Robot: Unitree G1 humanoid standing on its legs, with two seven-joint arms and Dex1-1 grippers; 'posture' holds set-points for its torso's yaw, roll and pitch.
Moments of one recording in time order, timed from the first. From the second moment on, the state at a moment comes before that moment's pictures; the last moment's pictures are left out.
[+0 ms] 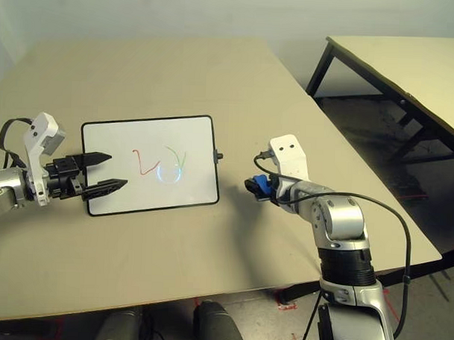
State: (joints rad) left arm -0.33 0.78 0.10 -0.31 -0.58 0.76 -0.81; right arm -0.46 -0.55 -0.06 -0.07 0.33 1.12 0.29
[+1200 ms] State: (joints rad) left arm -0.36 0.78 0.09 -0.27 -0.54 0.75 -0.80; right arm -0.64 -0.51 -0.11 -0.10 0.33 1.11 0.32
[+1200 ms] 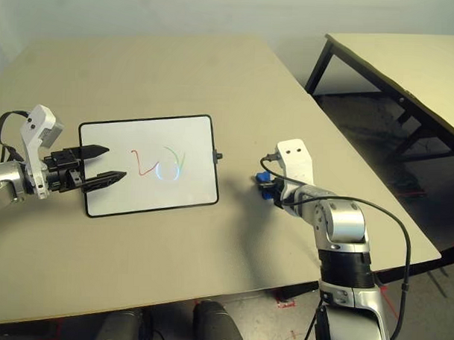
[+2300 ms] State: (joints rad) left arm -0.37 0.77 0.08 -0.29 -0.52 0.76 -0.78; right arm -0.76 -0.35 0.39 0.02 0.12 0.81 0.62
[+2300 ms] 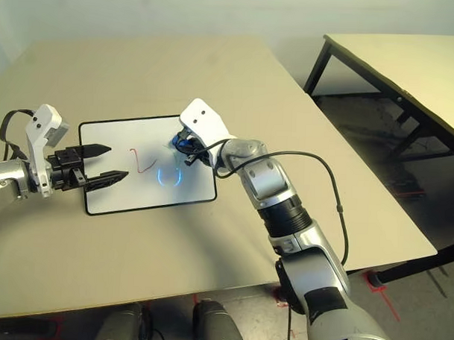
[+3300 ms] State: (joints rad) left arm -0.37 0.77 0.09 -0.31 -0.54 0.78 -0.78; right arm -0.73 -0.38 0.41 -0.08 0.08 0.99 0.64
